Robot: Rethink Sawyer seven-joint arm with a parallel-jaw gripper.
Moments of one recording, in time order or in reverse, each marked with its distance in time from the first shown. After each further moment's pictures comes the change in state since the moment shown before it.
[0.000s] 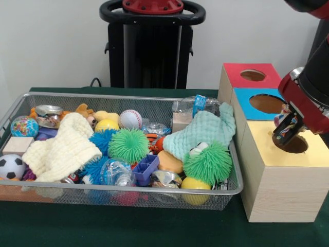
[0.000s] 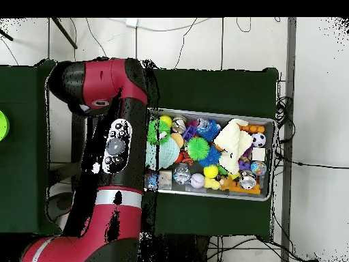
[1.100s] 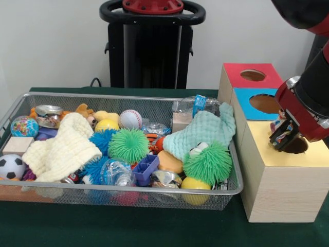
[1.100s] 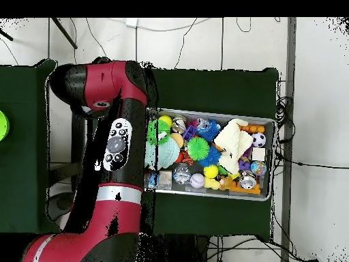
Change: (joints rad) arm 0.002 0.032 -0.005 -0.014 0.000 0.001 0.000
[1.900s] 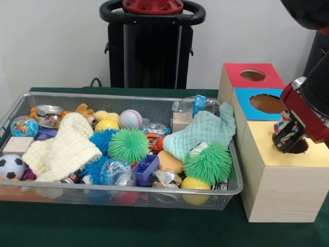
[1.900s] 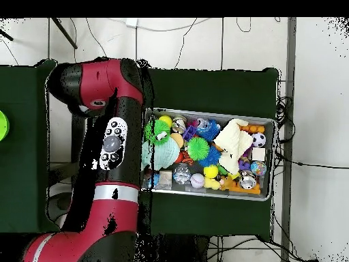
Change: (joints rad) arm 0.007 0.021 -0.014 -0.044 0.000 0.020 0.000
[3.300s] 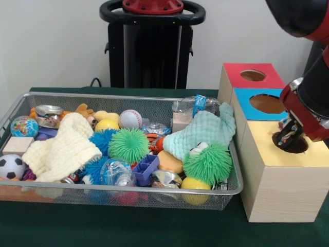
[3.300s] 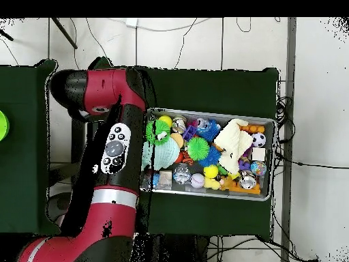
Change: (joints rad) arm 0.016 -0.025 -0.004 0.123 0.085 -0.073 0.000
